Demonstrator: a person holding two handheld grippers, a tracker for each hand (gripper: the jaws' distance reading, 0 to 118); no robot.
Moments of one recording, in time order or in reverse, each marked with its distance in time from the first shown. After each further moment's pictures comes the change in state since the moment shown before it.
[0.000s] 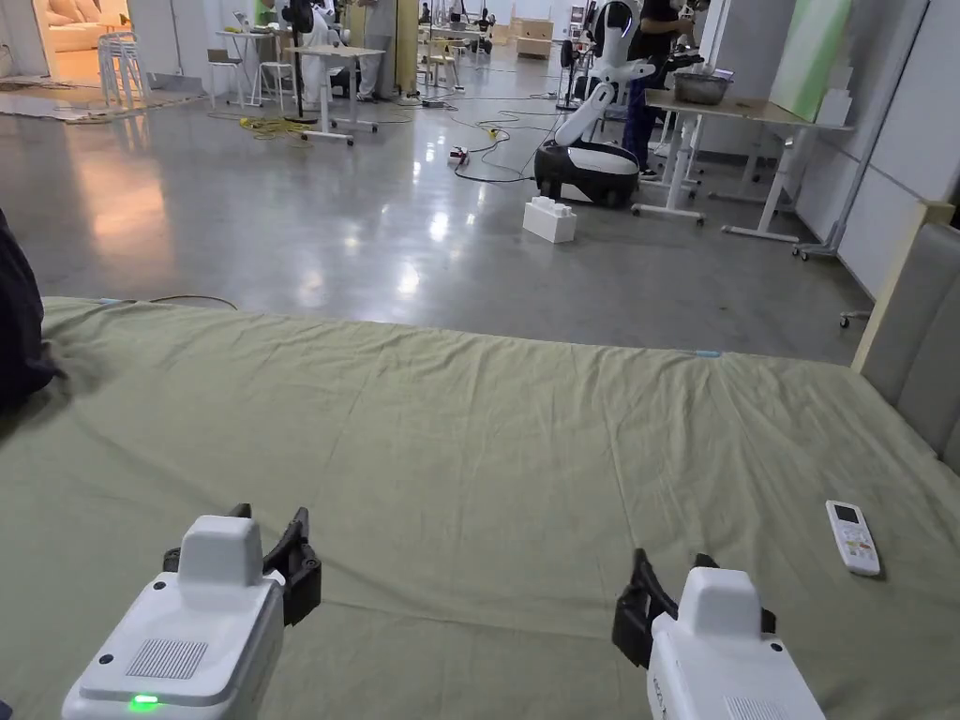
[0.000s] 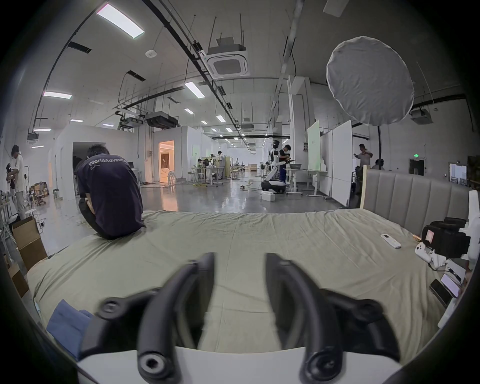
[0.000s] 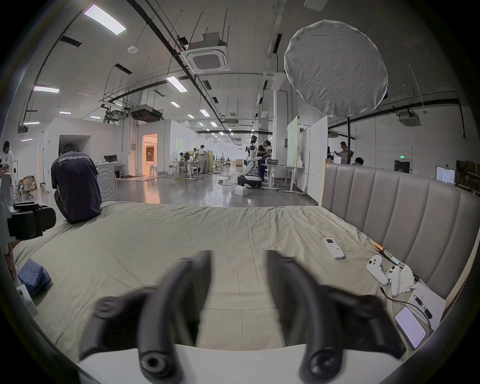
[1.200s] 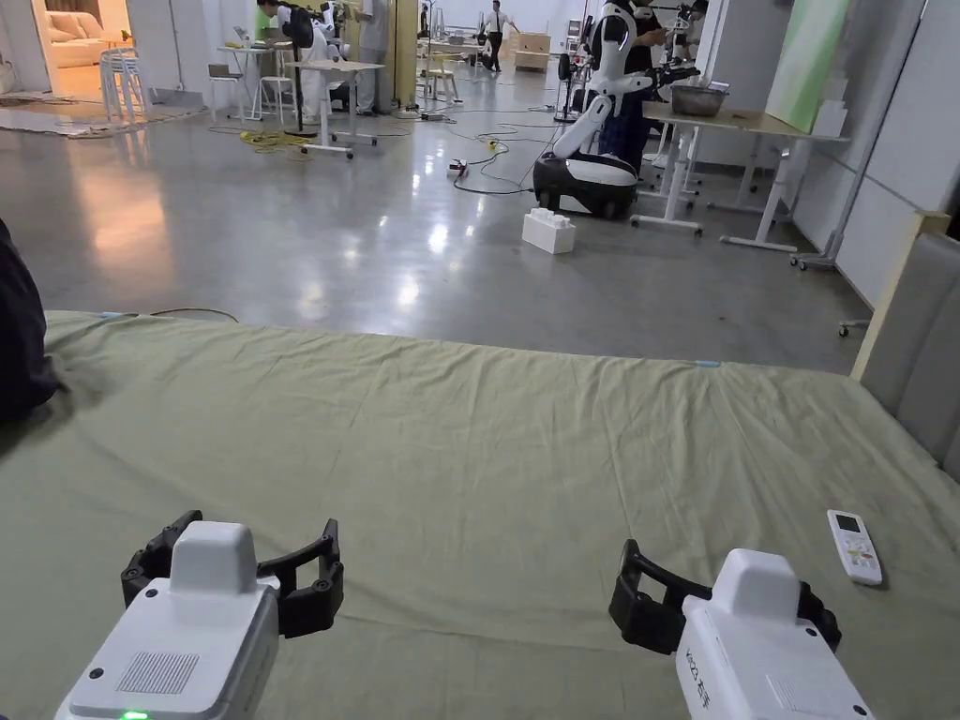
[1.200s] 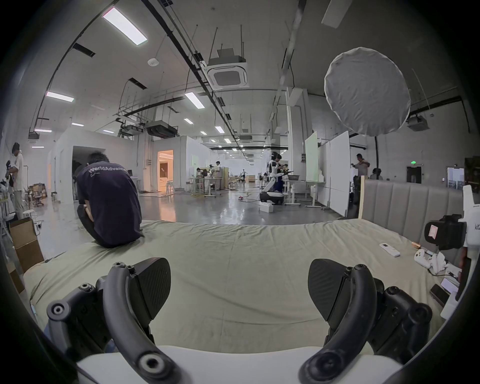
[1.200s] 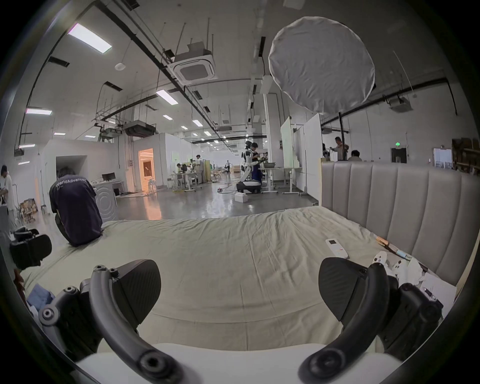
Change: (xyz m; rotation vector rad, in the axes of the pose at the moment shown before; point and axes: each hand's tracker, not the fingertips) left arm -0.008 0.002 0.000 0.071 -0.001 0.006; right arm 0.020 0.014 -0.011 0.010 0.001 -0.135
